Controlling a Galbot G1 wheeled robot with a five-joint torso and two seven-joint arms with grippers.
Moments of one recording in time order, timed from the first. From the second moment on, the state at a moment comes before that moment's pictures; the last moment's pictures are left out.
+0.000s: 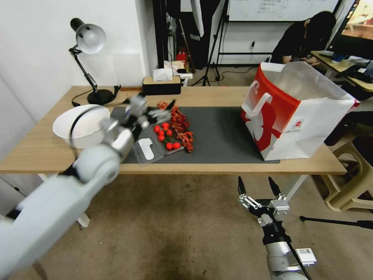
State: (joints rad) left arm 0.56 -0.79 0.11 -1.93 -0.80 0.08 -0.14; right arm -1.78 1.36 0.47 2.12 0.23 0.32 0.06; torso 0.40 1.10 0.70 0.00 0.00
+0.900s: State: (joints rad) left arm 1.53 -1.04 -0.45 -2.17 -0.42 -0.17 -0.32; right arm -1.83 1.40 0.47 2.17 0.19 0.34 0.05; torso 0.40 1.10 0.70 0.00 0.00
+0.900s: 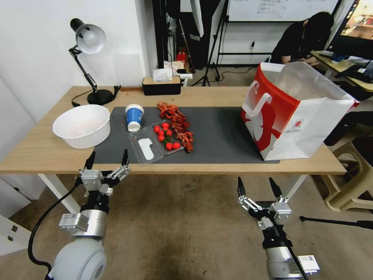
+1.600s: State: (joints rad) left arm 0.81 -0.78 -0.18 -1.88 -0.96 0.16 -0.39; right arm -1.79 1.30 0.43 2.16 0.21 0.30 0.07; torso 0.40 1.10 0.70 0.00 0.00
